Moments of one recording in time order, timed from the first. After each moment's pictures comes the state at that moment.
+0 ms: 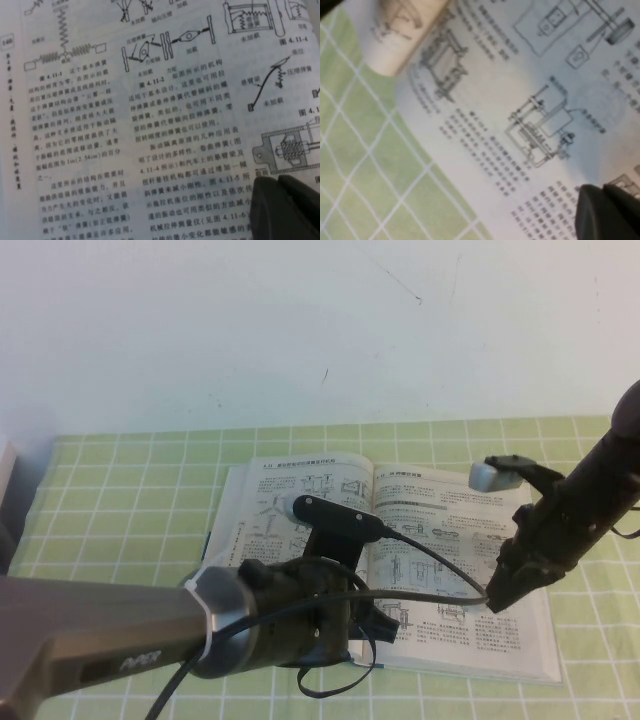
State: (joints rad) right arm 0.16 2.07 -1.36 0.64 1.15 -0.83; left arm -0.84 1.86 -1.04 0.91 0.48 -1.30
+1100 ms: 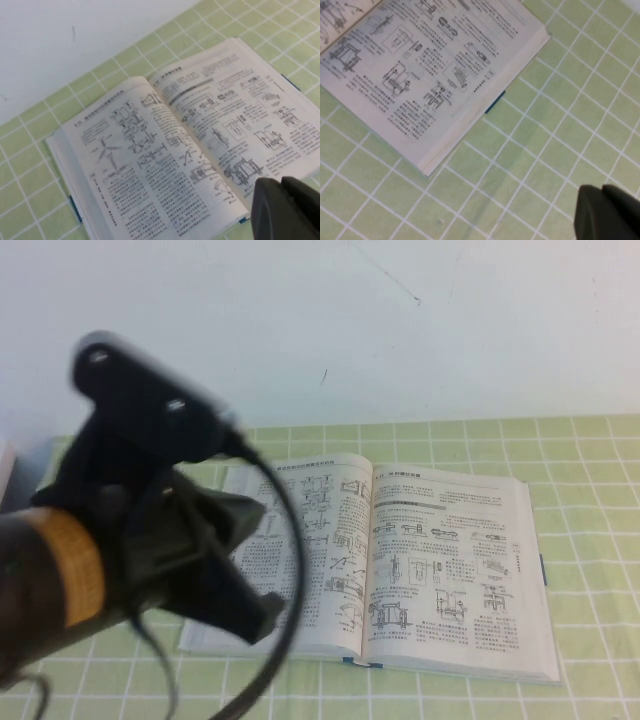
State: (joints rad) right arm 0.17 1.14 -1.17 0.09 1.09 -0.50; left arm -0.87 1.01 -0.96 0.39 0.64 -0.42
